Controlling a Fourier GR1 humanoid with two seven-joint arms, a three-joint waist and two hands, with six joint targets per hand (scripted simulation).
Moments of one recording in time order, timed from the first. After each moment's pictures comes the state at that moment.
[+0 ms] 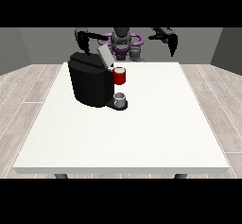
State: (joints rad) left arm -0.30 0.03 0.21 -1.27 -0.03 -0.26 -0.09; right arm -0.45 -0.18 -0.10 -1.23 -0.07 0.06 -0.01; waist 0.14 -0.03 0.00
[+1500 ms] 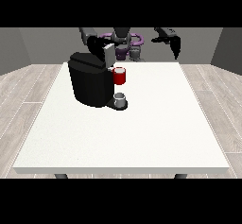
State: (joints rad) left arm -0.25 0.10 0.18 -1.37 0.03 -0.20 -0.07; right arm -0.70 -0.13 -0.06 -1.03 0.03 0.06 -0.05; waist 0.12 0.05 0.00
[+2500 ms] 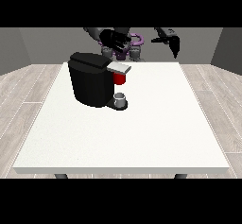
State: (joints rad) left arm -0.25 0.10 0.16 -1.35 0.02 -0.17 -0.13; right arm -0.80 -0.04 0.02 -1.01 0.13 0.03 -0.07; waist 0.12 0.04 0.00
